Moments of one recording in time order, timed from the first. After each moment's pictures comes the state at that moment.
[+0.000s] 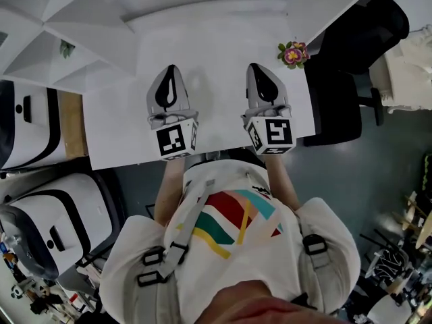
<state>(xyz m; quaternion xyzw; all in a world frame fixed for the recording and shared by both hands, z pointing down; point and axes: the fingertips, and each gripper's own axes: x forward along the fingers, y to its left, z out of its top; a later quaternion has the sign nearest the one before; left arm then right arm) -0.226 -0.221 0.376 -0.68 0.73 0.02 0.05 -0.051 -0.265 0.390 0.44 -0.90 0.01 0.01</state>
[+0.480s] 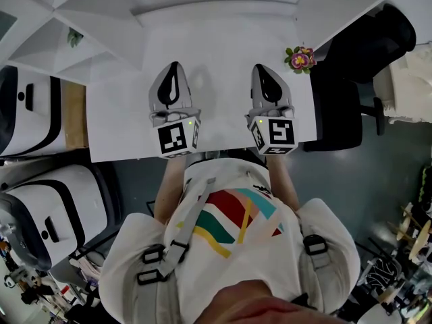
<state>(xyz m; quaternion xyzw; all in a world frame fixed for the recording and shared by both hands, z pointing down) -0.237 -0.214 0.371 -0.67 0.74 0.02 0.05 -0.059 -0.267 0.395 0.43 -0.90 0.01 0.02</state>
